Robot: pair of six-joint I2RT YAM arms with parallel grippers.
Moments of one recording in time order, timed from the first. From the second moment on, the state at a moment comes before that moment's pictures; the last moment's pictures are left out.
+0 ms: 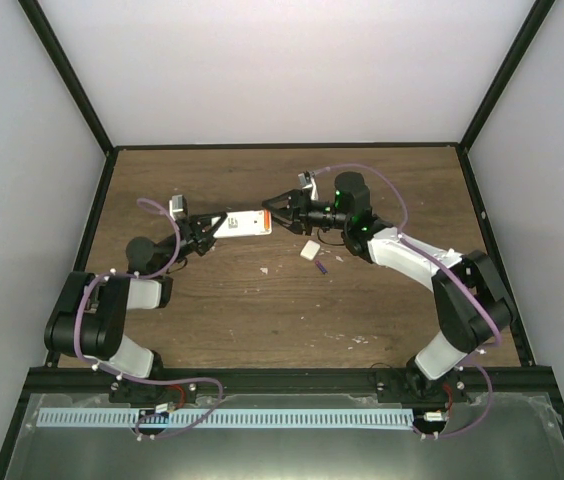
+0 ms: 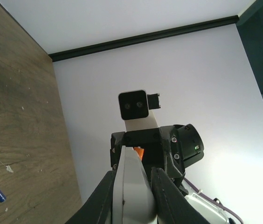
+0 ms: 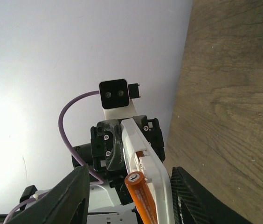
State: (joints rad) left arm -0.11 1.52 0.37 1.49 0.88 -1.67; right arm 0.55 1.60 1.00 0.44 -0.82 1.25
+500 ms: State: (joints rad) left arm -0.11 1.53 0.37 1.51 0.88 -1.65; right arm 0.55 1.61 1.00 0.45 -0.82 1.28
